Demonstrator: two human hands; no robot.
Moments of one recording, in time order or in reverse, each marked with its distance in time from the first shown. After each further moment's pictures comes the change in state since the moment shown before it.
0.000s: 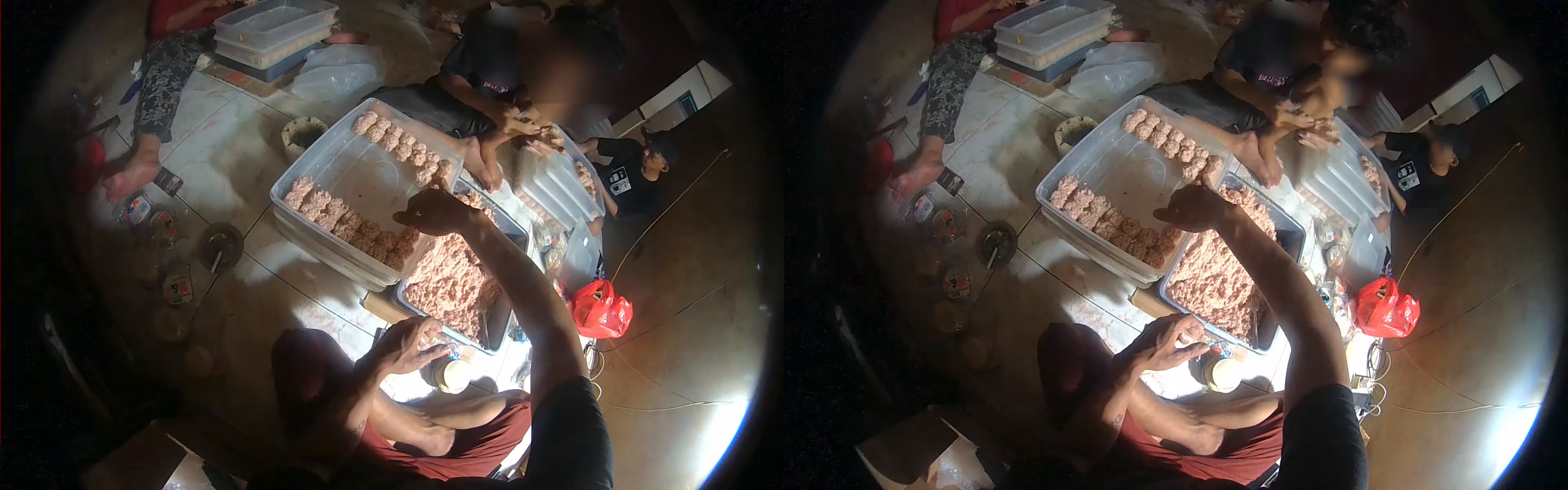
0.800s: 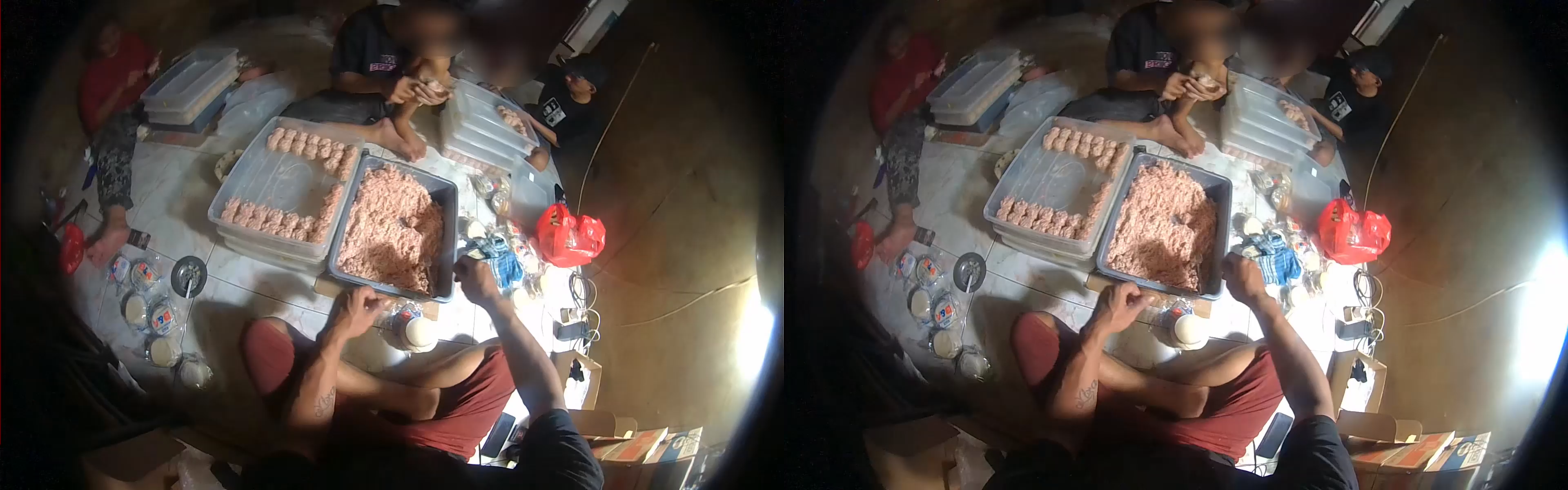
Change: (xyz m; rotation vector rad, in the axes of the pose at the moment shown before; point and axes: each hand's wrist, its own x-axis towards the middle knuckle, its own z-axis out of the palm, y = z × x) left_hand -0.004 0.008 0.025 0.278 0.092 -0.024; right_hand -0.297 0.012 0.222 0.561 0.668 0.635
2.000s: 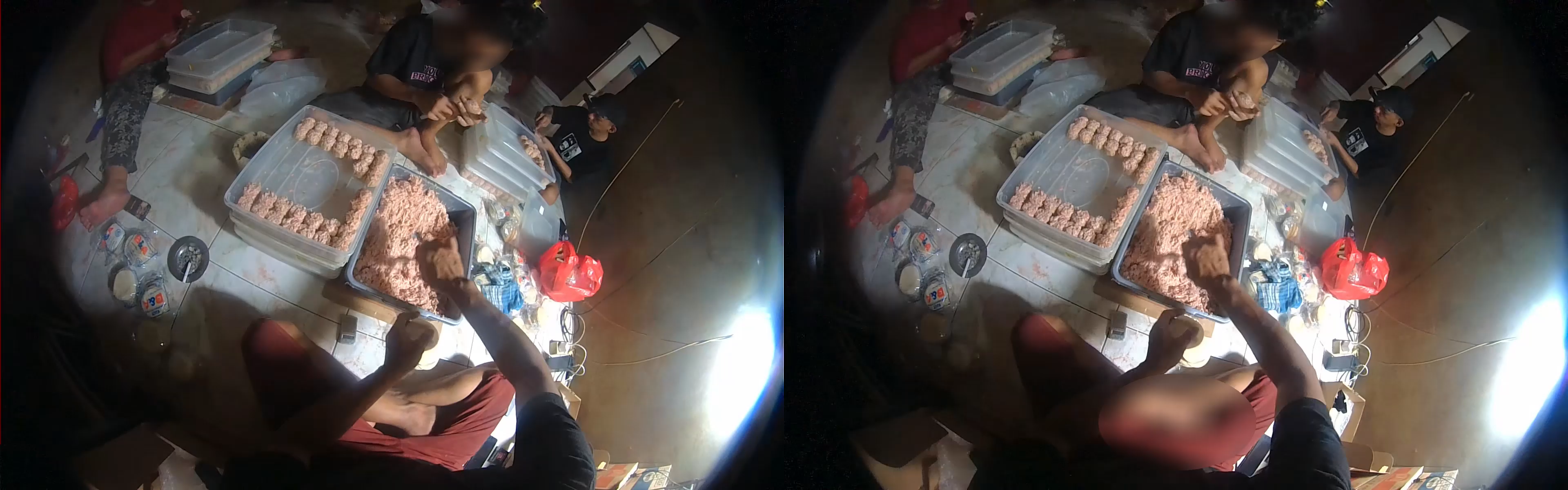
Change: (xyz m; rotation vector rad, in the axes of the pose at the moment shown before) left_hand -0.021 0.032 0.094 -0.447 0.308 -0.213; right_hand 0.111 -0.073 0.064 -0.786 -0.058 -0.456
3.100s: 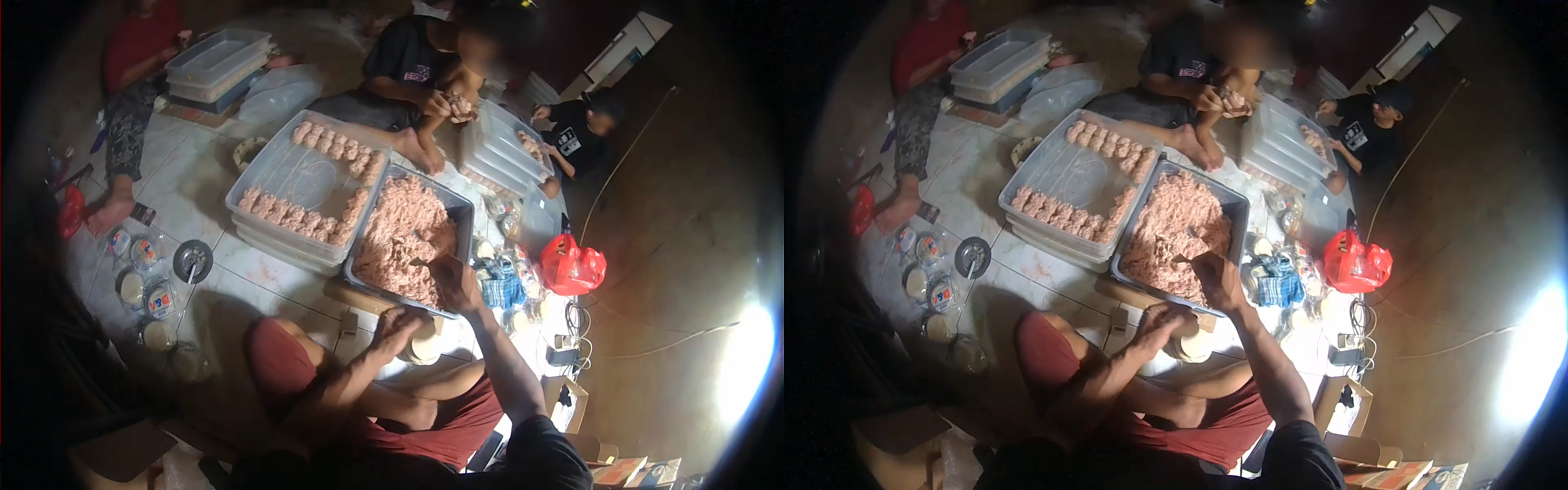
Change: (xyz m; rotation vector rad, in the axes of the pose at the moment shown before) left_hand 0.021 -0.008 -0.021 -0.568 -0.299 -0.250; right_hand -0.075 -0.017 -0.075 0.922 0.371 0.245
